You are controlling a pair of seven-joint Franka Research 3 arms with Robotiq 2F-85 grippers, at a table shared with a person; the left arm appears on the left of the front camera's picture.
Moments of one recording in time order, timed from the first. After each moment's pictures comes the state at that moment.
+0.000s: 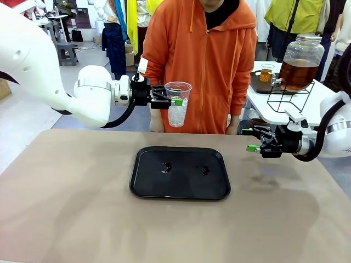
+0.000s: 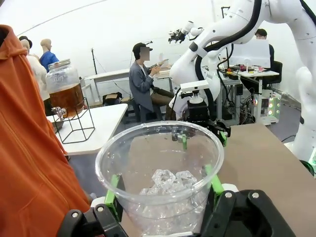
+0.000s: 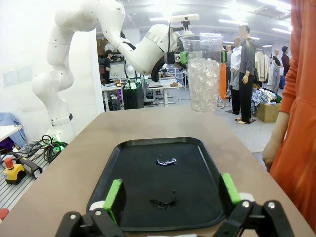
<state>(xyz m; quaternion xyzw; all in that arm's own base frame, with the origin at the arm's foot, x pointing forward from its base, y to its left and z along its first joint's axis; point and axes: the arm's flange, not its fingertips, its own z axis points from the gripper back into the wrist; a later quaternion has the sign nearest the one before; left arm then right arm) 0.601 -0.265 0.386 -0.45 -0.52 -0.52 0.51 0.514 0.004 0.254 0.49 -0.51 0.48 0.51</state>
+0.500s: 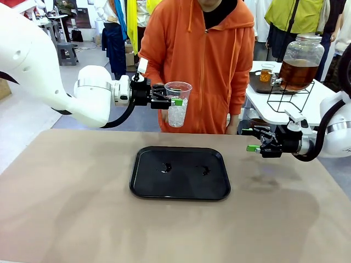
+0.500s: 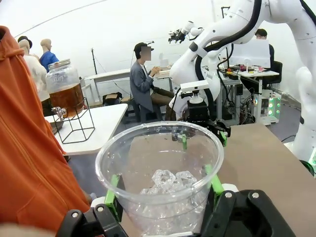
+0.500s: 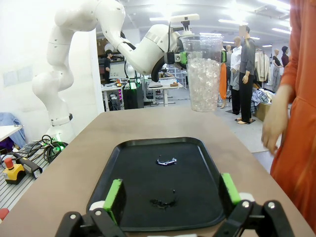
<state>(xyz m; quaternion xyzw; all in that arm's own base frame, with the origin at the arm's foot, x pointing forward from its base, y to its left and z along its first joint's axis) 0.601 -0.265 0.386 -0.45 -0.52 -0.52 0.51 0.514 0.004 0.254 0.49 -0.51 0.48 0.51</state>
